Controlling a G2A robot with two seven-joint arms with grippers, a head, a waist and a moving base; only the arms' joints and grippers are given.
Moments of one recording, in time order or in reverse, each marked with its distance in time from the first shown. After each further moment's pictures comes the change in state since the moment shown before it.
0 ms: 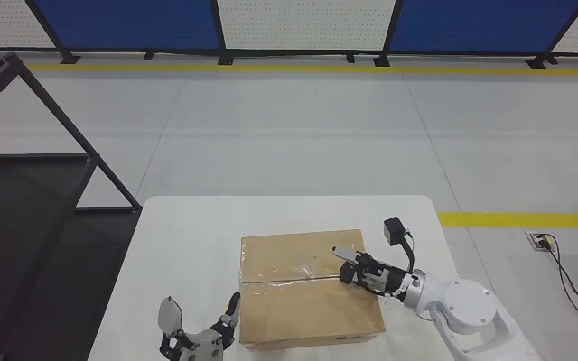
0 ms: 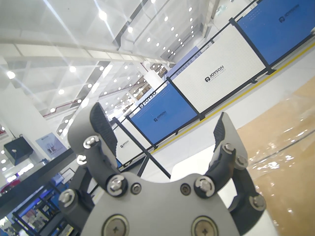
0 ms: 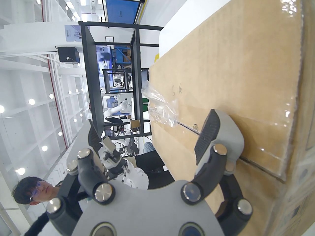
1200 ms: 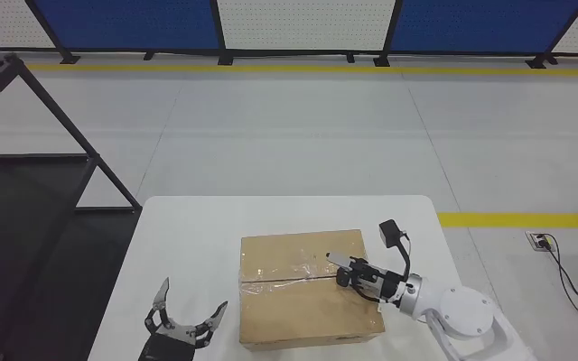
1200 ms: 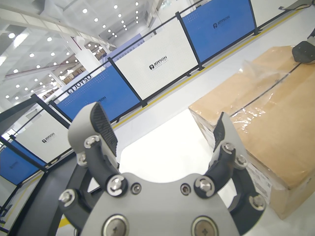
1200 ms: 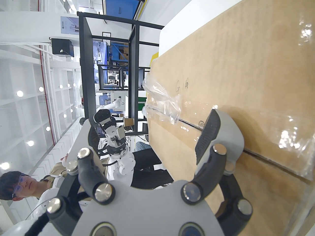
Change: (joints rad) left arm -0.044 0.055 -0.240 0.002 -0.390 -0.638 0.020; right arm -0.024 0.000 -0.014 -0.060 -0.063 0.002 -0.035
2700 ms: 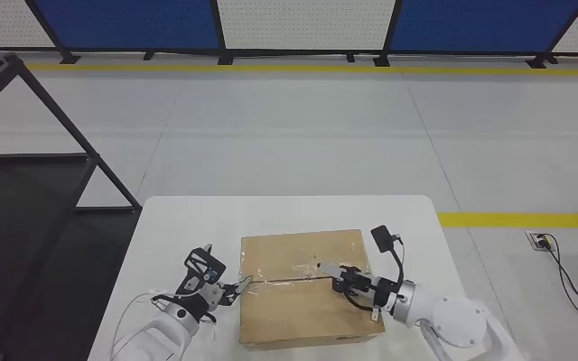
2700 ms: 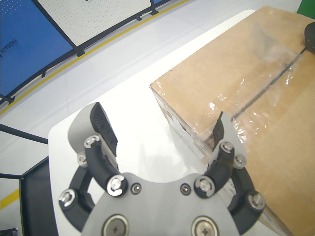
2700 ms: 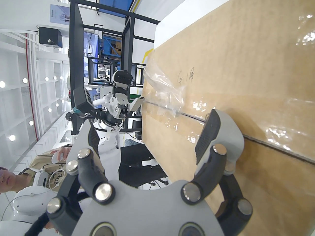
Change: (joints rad) left arm -0.388 0.042 0.086 0.192 -0.376 -0.328 -0.654; right arm -0.027 -0.001 -0.025 -0.063 -0.098 0.001 -0.017
